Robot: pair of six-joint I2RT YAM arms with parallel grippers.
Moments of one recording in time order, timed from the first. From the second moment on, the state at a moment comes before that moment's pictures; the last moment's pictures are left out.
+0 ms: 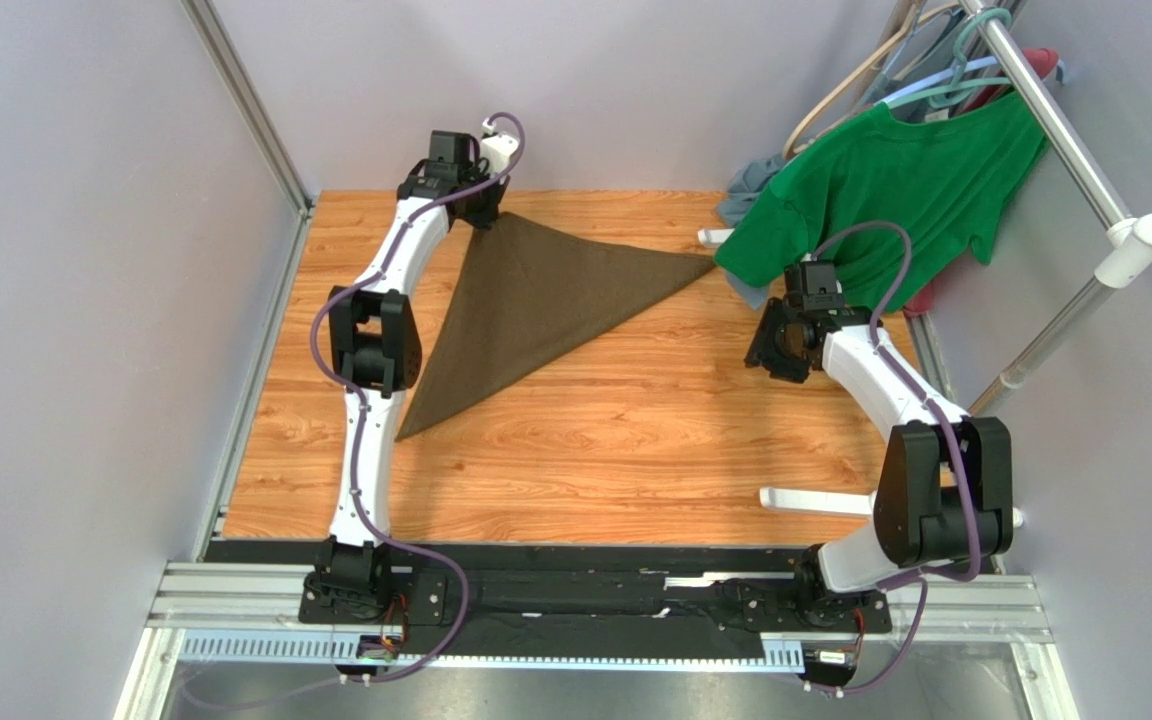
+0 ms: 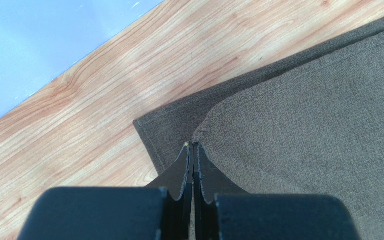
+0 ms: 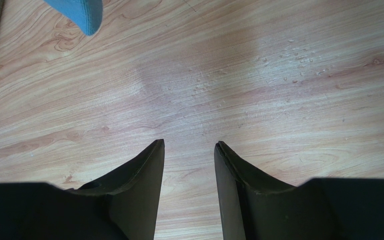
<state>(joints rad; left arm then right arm) -0.16 2.54 2.43 -0.59 0.25 0.34 0.10 1.49 1.03 -0.56 0.02 0.48</state>
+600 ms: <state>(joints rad) -0.16 2.57 2.43 -0.54 0.14 0.35 0.11 1.51 1.03 -0.55 0.02 0.49</state>
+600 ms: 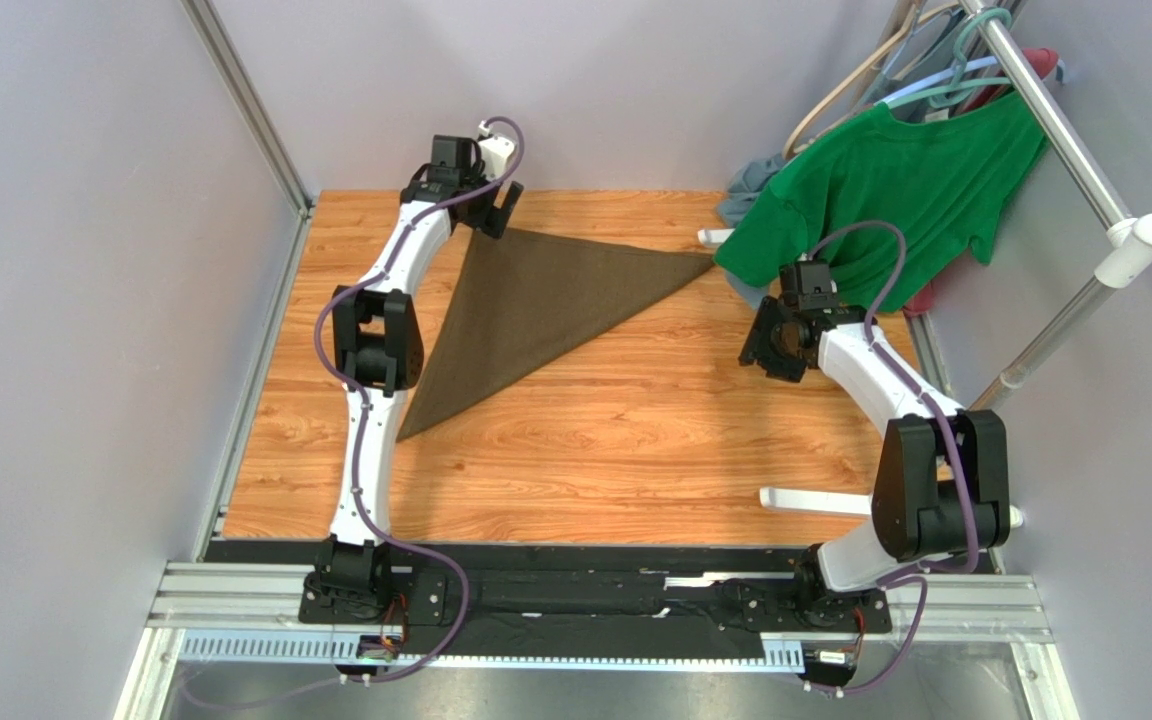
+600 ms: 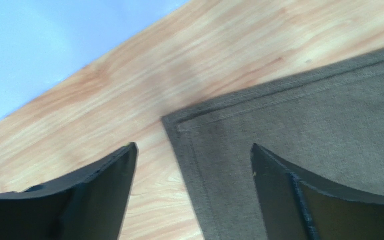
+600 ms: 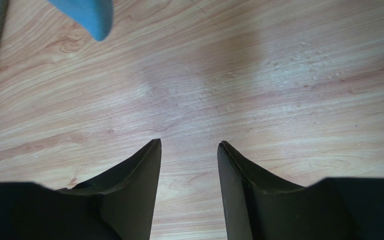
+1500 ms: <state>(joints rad) -0.16 1.67 1.98 -0.61 0.24 -0.10 0.50 1.73 0.94 0.10 -0.16 0.94</state>
